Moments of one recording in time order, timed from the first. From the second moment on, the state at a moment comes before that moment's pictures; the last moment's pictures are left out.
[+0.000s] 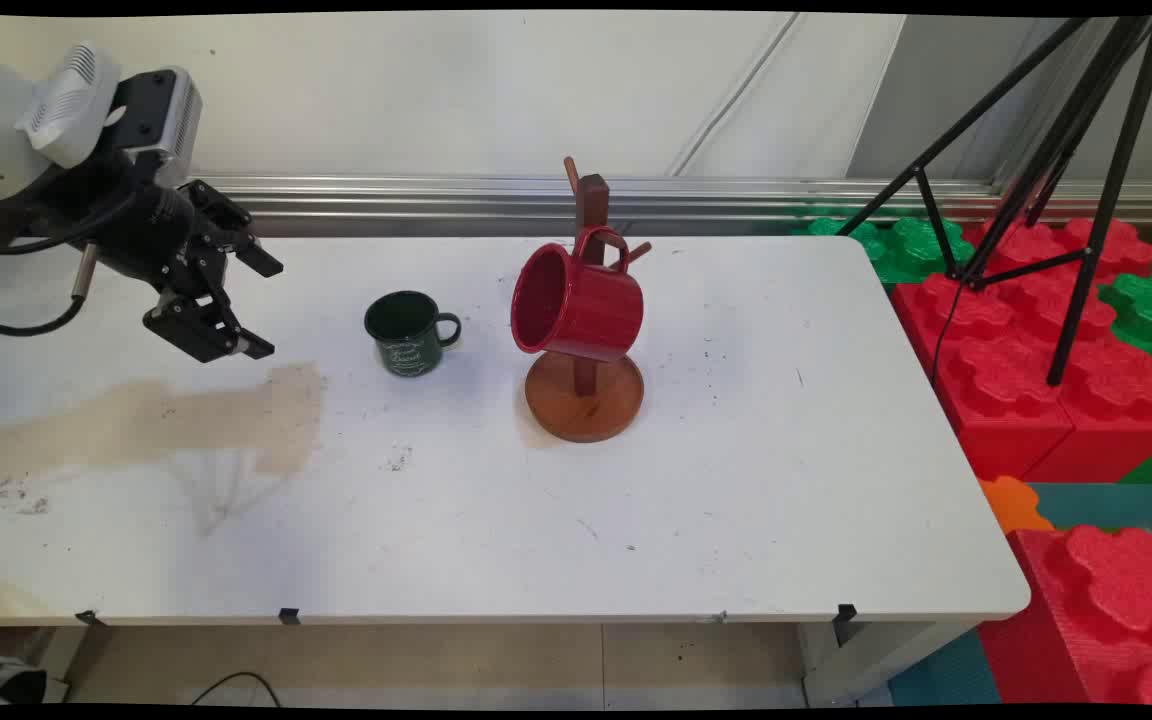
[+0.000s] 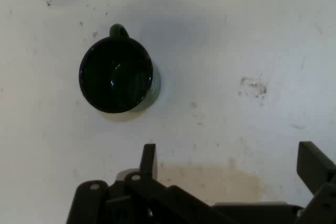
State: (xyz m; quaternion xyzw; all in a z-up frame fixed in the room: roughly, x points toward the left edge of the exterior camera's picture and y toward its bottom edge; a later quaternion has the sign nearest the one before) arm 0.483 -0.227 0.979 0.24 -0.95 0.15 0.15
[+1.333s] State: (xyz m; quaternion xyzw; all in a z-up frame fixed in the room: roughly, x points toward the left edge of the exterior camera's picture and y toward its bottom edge) arm 0.427 -0.170 1.025 0.36 -0.88 0.15 0.27
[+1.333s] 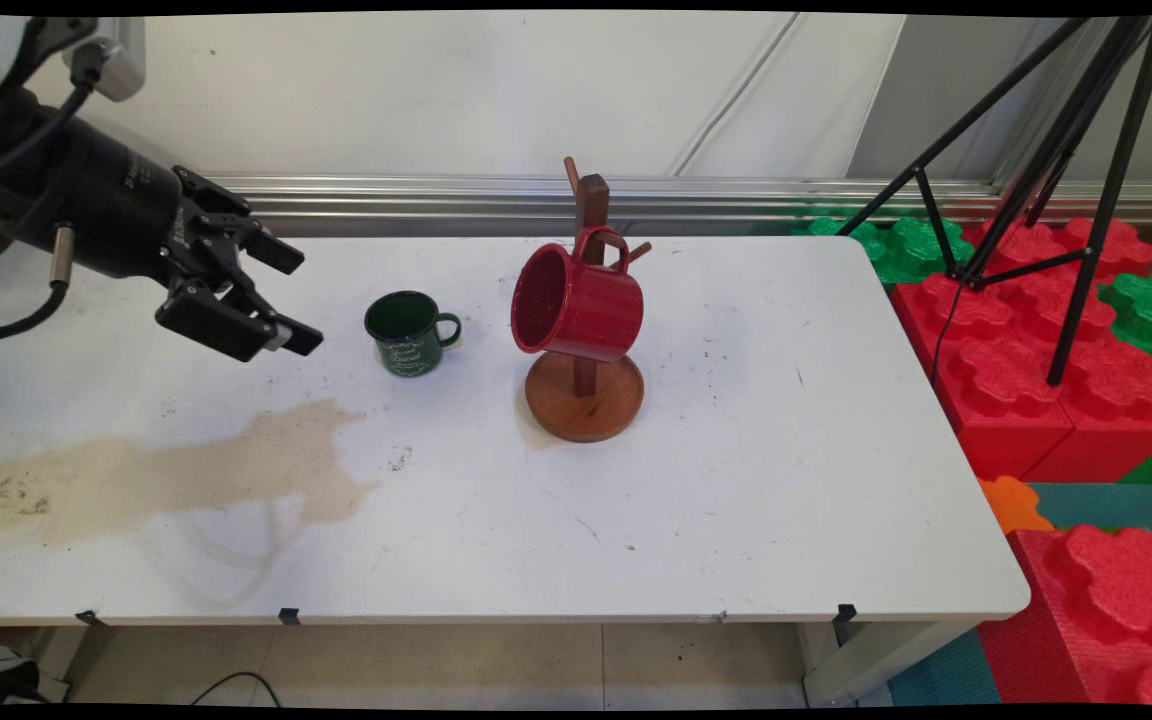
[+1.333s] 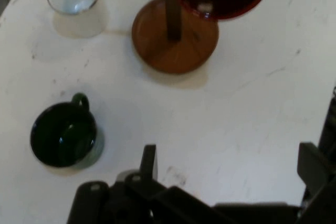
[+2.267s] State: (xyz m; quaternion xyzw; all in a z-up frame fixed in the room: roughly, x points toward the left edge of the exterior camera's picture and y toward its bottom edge) arm 0.345 -0.179 1.038 0.40 -0.84 0.15 0.34
